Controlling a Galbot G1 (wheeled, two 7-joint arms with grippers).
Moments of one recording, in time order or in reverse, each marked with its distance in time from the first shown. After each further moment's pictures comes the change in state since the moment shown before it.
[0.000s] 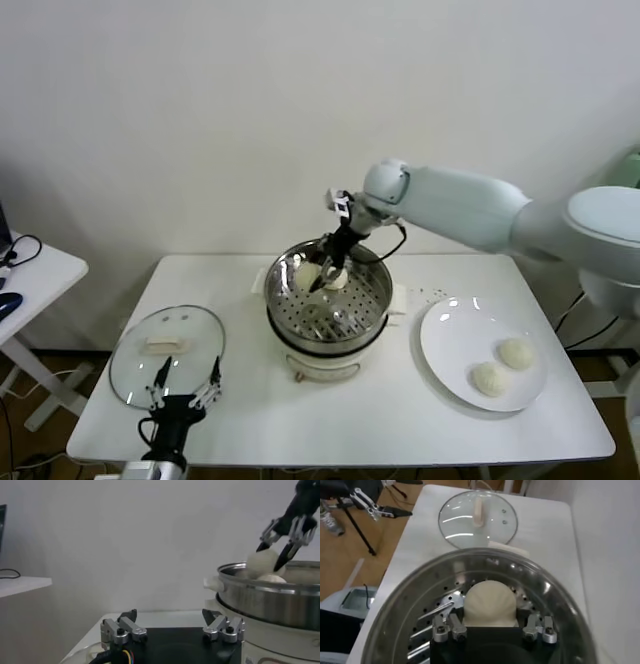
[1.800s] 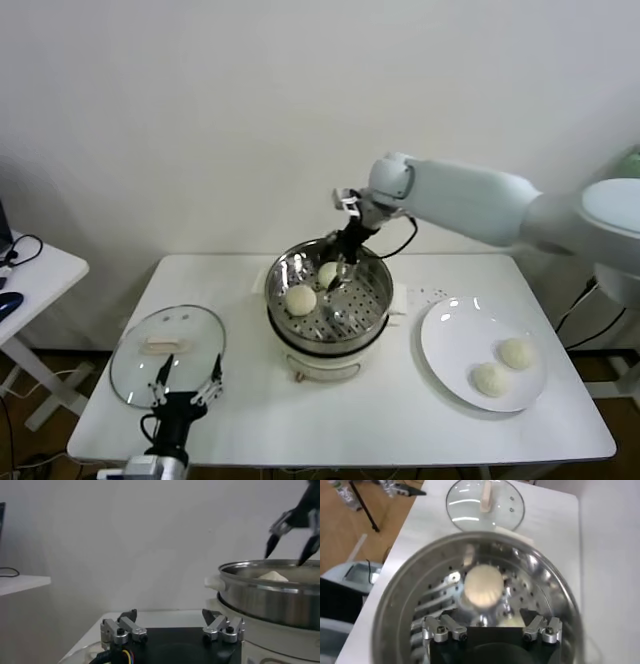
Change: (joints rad) left arm -0.026 0.010 0.008 0.016 -0.001 0.008 -0.015; right arm 0.141 -0.164 -0.031 0.127 -0.112 0.050 -0.080
